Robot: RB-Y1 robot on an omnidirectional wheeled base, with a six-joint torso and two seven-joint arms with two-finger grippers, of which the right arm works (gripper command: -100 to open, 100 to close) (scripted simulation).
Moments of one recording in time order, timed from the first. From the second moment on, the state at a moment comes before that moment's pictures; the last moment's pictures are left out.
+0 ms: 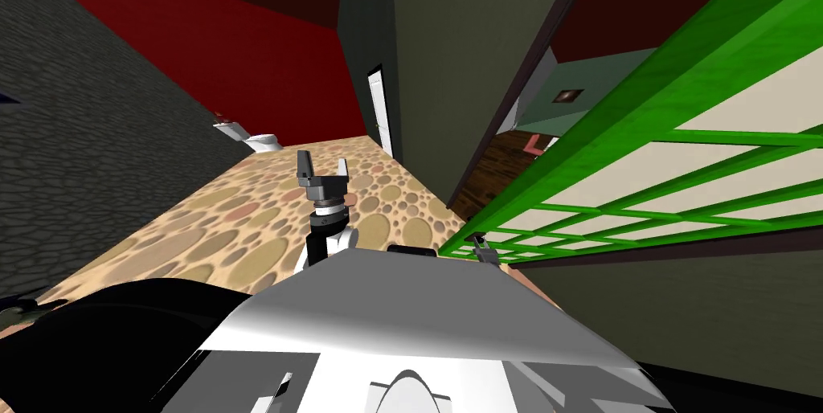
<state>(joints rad) 0.26 -0.57 0.54 -0.74 -0.58 -1.21 -1.75</state>
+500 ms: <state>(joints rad) 0.26 -0.58 0.55 -0.71 -0.58 -1.24 -1.77</state>
